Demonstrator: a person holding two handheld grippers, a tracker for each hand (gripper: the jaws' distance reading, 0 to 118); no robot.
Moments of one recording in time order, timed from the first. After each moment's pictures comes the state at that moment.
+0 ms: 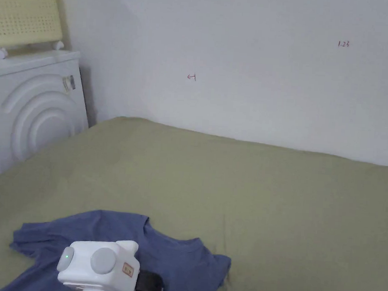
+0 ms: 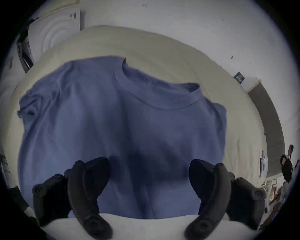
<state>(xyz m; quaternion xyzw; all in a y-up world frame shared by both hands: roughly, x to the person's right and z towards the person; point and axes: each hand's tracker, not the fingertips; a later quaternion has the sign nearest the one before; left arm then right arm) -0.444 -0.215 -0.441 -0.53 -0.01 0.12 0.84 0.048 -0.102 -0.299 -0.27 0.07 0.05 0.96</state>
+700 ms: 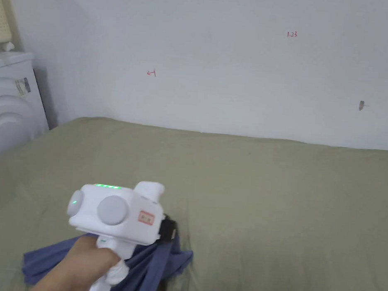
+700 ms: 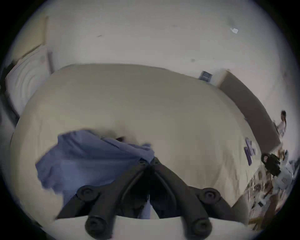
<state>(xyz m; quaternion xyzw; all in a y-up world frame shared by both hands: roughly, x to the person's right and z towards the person) -0.309 -0.077 -0.463 -0.42 -0.18 0.02 0.89 0.113 -0.084 -0.252 -0.26 0.01 0.01 0.97</state>
